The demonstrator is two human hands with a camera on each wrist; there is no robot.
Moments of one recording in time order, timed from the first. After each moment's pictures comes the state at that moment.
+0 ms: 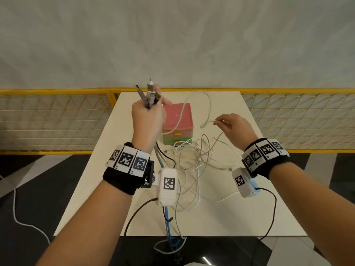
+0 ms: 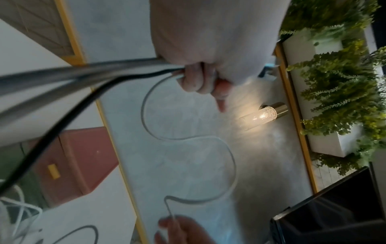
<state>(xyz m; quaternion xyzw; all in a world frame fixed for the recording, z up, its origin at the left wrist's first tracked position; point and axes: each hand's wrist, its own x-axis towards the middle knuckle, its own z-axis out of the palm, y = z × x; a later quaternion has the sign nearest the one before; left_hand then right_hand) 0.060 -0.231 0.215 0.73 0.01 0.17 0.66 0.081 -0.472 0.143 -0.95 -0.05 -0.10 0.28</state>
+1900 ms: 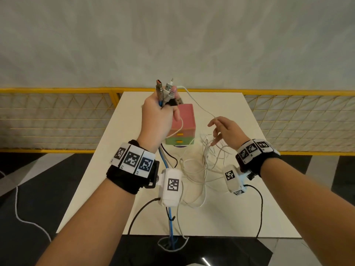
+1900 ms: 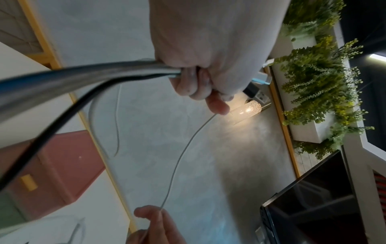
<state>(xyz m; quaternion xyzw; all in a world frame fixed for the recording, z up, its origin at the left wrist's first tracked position) 0.055 -0.236 0.224 0.74 -0.06 0.16 0.65 0.095 -0.456 0.124 -0.83 -0.04 0.02 0.56</state>
